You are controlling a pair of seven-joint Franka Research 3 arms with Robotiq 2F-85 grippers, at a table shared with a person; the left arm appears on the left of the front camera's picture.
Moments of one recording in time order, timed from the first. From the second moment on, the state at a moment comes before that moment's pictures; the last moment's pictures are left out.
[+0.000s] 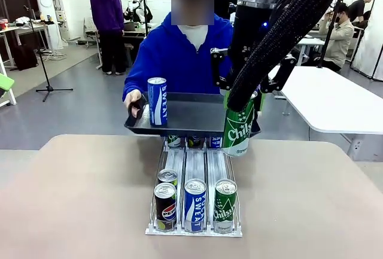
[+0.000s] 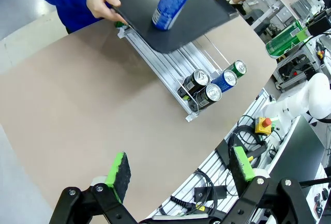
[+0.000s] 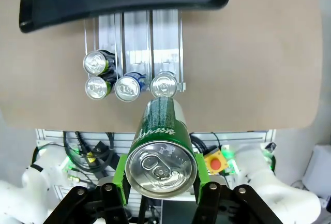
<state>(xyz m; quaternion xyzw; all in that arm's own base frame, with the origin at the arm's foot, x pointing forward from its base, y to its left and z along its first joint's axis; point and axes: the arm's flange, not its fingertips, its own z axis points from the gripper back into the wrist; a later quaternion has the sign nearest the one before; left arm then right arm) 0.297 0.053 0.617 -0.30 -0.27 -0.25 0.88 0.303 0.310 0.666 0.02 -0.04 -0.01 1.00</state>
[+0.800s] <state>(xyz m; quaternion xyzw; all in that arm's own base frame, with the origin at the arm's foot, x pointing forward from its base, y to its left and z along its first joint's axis) 0.297 0.053 0.617 -0.30 -0.27 -0.25 0.88 0.313 0.323 0.672 0.02 -0.05 0.00 1.00</state>
